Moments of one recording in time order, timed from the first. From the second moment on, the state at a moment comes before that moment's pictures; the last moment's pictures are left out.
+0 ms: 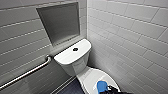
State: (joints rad) left arm 1.70 2.95 -2.52 0.08 -0.15 0.06; right arm -0.73 2.73 -2.14 0.09 -0.11 0.25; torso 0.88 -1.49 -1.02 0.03
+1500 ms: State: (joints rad) left arm 1.59 2.71 -2.07 0.10 -0.15 0.06; right arm -0.95 2.15 -1.57 0.09 -0.15 0.28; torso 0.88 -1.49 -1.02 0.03
